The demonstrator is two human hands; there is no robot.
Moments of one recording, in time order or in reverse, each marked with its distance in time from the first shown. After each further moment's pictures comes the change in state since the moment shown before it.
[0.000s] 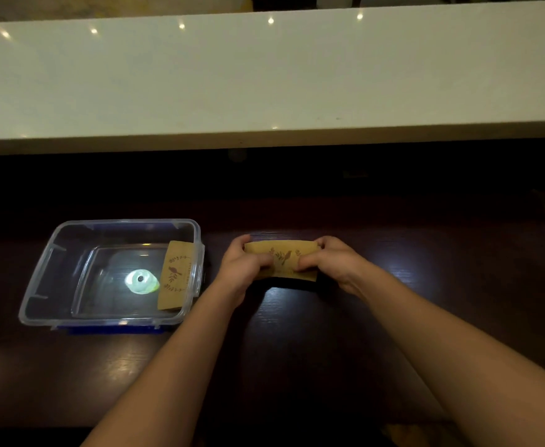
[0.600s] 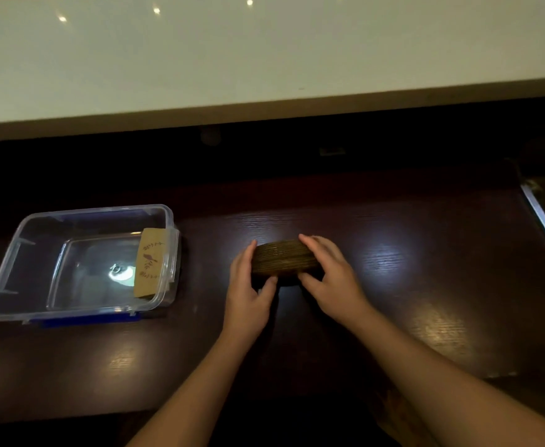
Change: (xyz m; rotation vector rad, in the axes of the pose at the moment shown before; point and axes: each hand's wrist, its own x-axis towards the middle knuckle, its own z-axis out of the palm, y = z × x) left_hand -0.062 -0.071 0.031 0.318 0.045 0.618; right_hand -0.050 0.083 -0.006 -0.378 0.243 -0.624
